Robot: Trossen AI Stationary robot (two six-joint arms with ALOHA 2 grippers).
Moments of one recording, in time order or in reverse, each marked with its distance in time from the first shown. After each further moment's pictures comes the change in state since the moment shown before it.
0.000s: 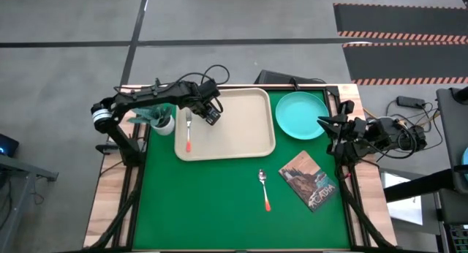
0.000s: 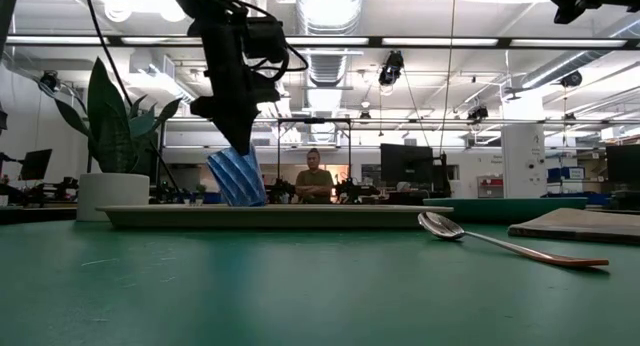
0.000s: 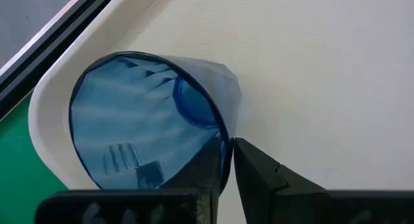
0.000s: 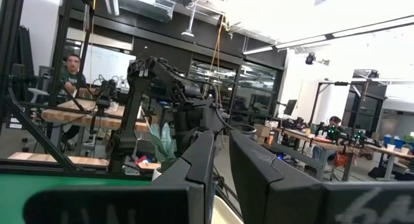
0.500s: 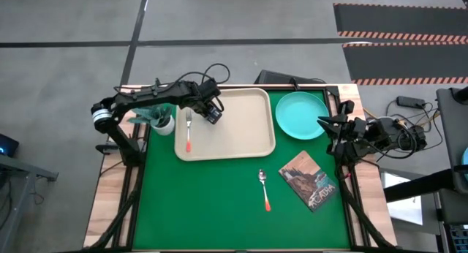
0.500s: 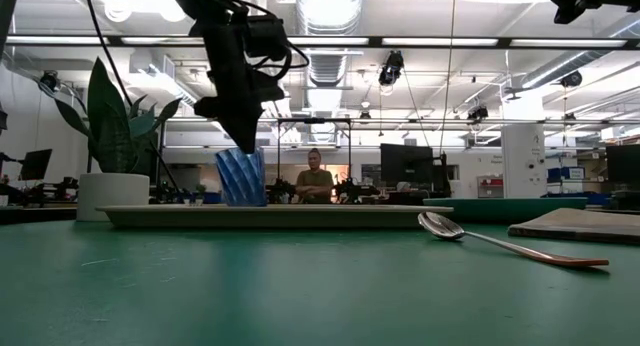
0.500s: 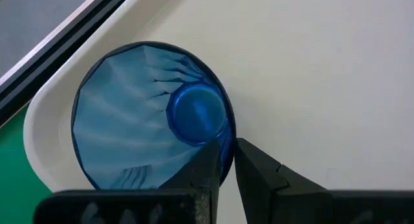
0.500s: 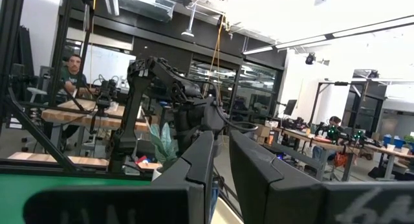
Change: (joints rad) left arm 0.000 0.000 0.000 0.044 0.000 -0.002; right arm 0.000 0.000 0.000 0.000 0.000 0.000
